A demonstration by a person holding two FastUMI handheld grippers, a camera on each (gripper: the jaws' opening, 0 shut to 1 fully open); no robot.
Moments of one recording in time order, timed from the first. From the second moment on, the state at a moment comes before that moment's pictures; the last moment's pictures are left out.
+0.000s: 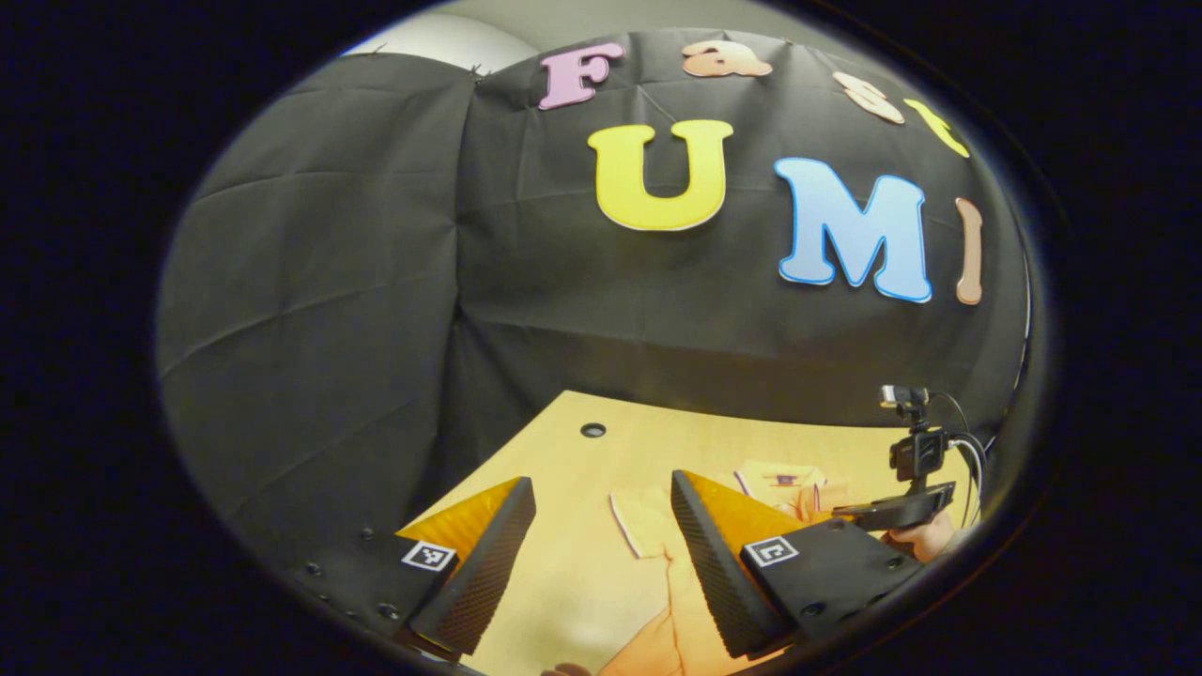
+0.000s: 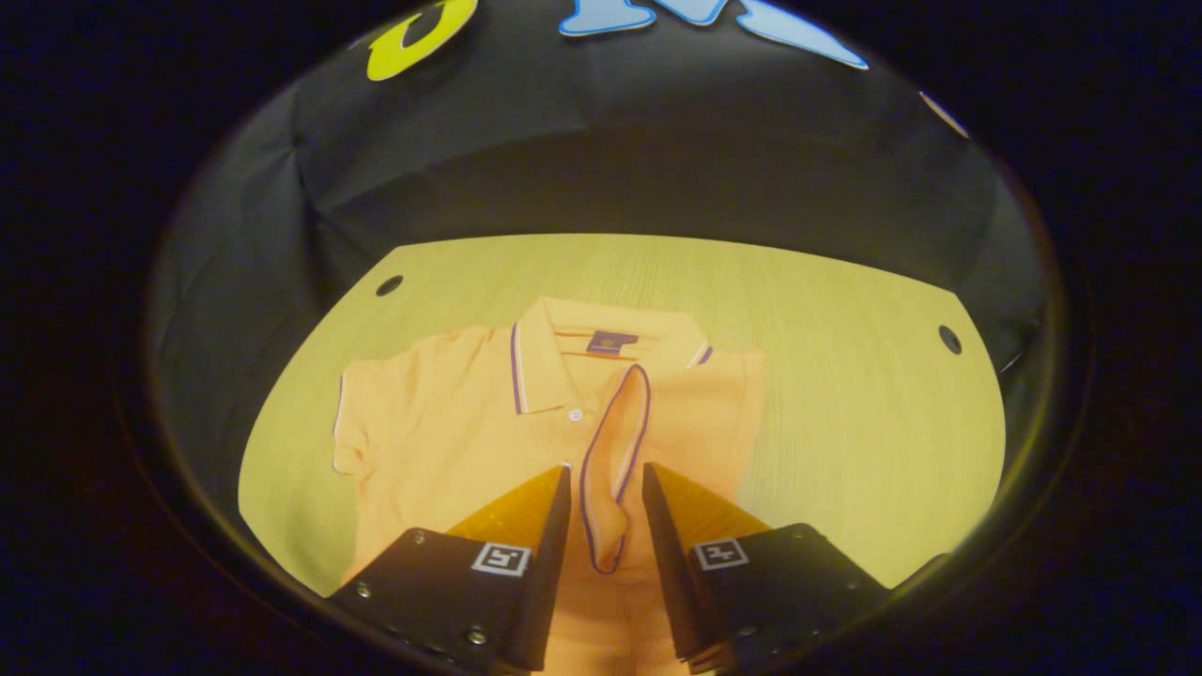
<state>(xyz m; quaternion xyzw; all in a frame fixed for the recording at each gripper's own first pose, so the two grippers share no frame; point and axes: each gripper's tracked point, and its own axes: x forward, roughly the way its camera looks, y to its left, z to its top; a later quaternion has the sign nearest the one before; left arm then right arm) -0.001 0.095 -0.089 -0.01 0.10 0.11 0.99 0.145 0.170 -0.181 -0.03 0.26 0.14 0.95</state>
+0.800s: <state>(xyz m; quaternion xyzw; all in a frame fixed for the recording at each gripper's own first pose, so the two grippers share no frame) 0.146 0.091 -0.281 -0.02 0.25 0.03 0.97 0.024 0.137 -0.104 0.02 0.20 0.12 0.97</state>
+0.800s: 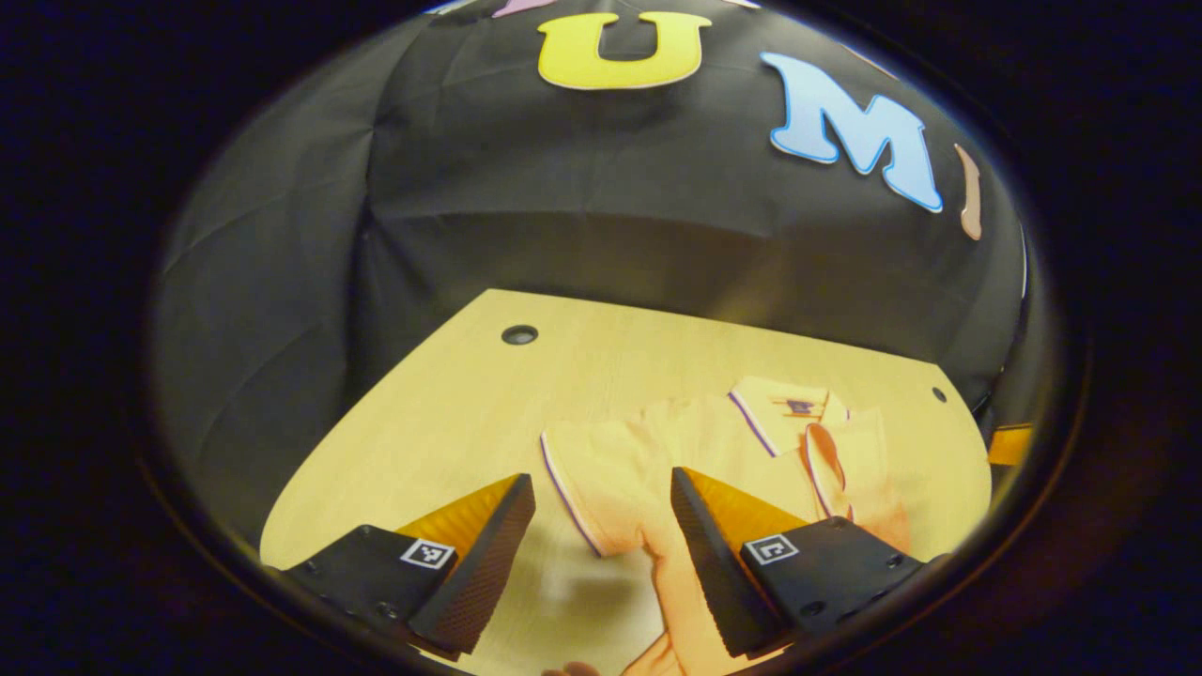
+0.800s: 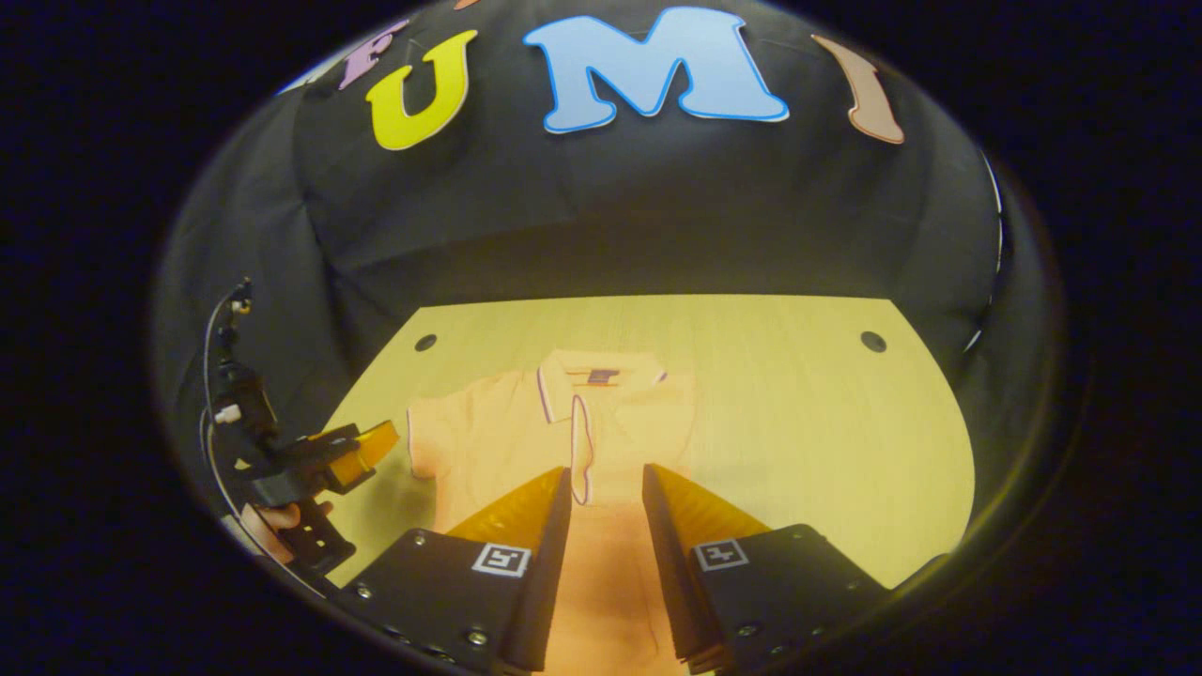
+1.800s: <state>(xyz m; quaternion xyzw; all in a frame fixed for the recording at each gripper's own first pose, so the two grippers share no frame) 0.177 0.094 -0.364 0.00 0.30 0.08 0.95 -0.003 0.070 -0.121 0.05 0.24 0.03 0.97</state>
